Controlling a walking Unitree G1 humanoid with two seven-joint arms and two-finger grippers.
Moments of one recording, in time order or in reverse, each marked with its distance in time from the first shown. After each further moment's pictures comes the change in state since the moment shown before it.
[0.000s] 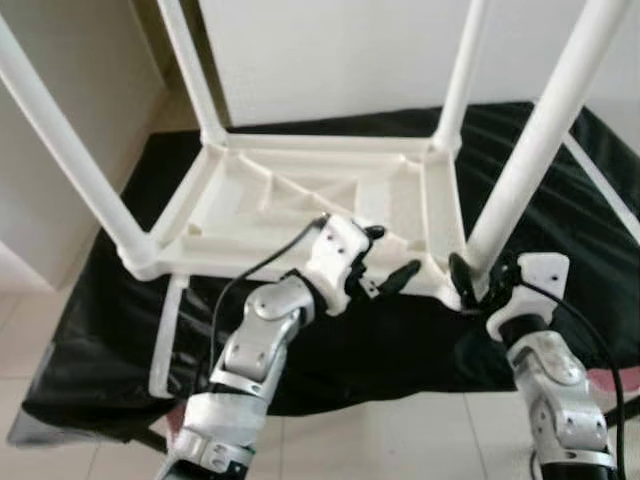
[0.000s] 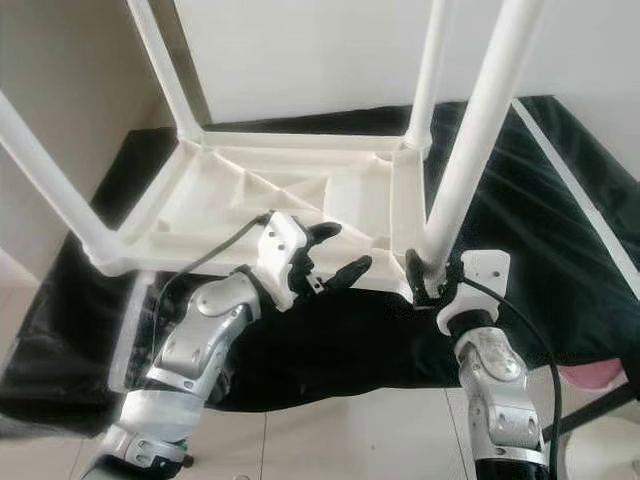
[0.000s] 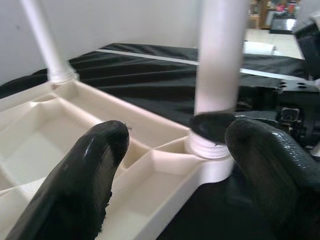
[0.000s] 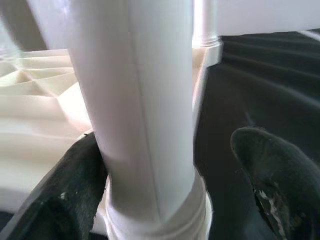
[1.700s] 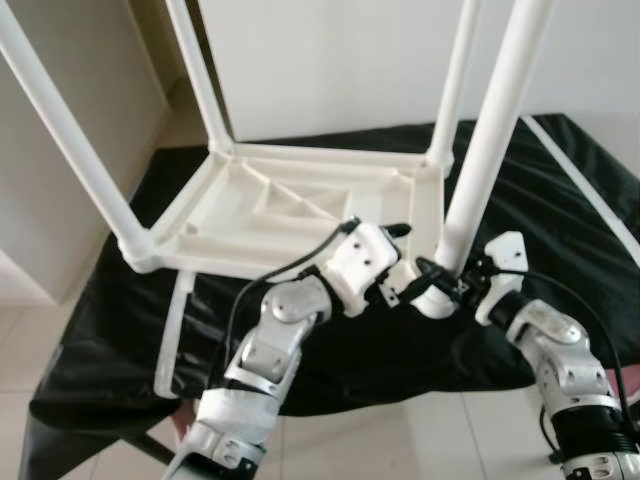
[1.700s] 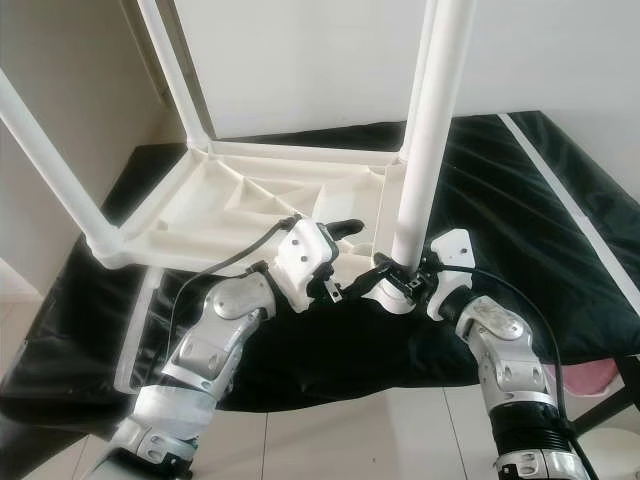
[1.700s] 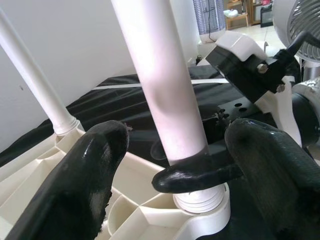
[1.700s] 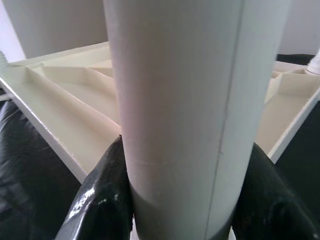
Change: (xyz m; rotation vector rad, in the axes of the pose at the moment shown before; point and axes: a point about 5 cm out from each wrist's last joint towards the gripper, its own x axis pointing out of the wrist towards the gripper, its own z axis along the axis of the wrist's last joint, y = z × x) left arm 0.012 -0.010 0.008 0.161 -0.059 -0.051; right arm 0.038 0.008 -0.008 -0.051 0.060 0.383
